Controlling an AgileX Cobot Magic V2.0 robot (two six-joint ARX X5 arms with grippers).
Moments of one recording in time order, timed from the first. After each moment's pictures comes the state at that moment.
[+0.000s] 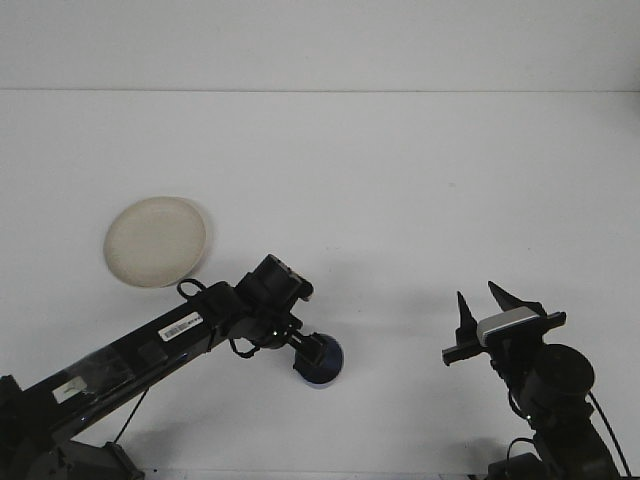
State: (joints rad) left arm -0.78 1.55 1.16 -0.63 0.28 -0.17; right arm 0.25 0.48 0.54 -0.30 -0.02 -0.10
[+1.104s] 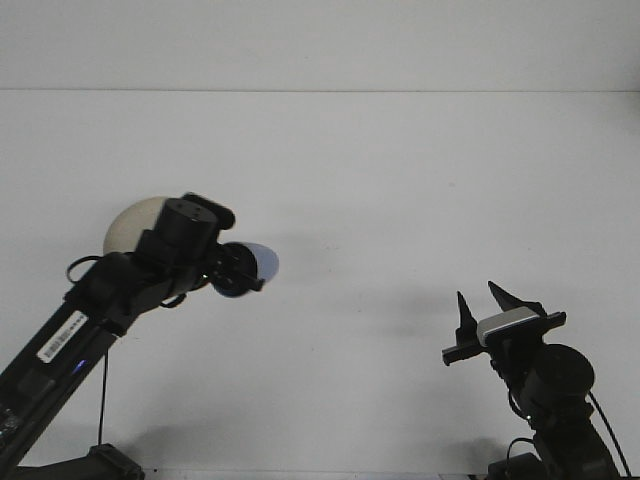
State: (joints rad) left arm -0.48 1.31 1.45 -0.82 -0.04 -0.06; right arm 0.25 0.48 0.54 -0.30 -0.02 -0.10
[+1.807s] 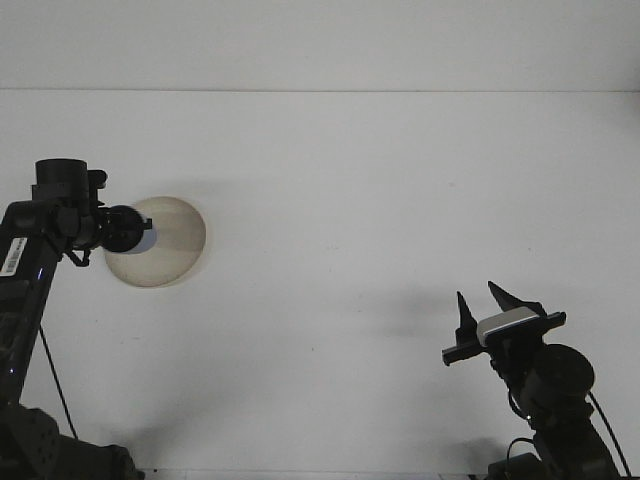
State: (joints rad) left arm 0.13 1.57 1.47 -0.82 0.02 0.04; right arm 0.25 0.48 0.54 -0.30 -0.03 -0.10
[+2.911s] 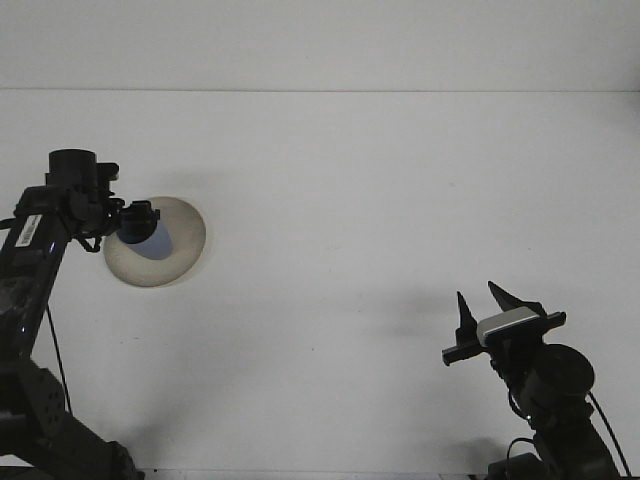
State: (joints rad) left arm 0.14 1.67 1.54 -0.77 0.08 0.09; right arm 0.25 0.48 0.54 -0.30 -0.03 -0.10
